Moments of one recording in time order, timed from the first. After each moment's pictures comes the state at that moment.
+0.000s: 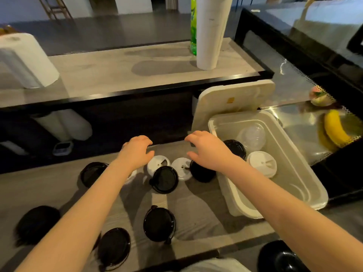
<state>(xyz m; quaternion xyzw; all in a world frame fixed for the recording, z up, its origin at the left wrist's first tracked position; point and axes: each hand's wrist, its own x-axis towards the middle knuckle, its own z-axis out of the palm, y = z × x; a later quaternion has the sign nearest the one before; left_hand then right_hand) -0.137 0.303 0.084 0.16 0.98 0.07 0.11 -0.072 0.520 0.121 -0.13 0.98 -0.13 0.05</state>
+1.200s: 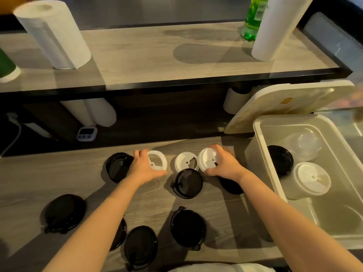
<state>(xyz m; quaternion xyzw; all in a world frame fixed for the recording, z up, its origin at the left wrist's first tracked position) -0.143 0.219 -0.002 -0.07 0.95 0.25 0.20 -0.127 0.488 -0.009 0.05 0.91 -0.36 0.20</state>
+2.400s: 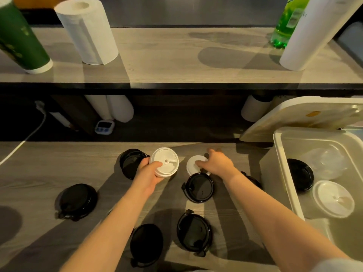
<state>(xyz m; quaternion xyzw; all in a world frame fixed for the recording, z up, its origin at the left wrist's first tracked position) -0.119 0.215 0.010 -0.34 0.52 0.78 0.12 -0.164 0.421 -0.004 0.07 0.94 -0.19 0.26</state>
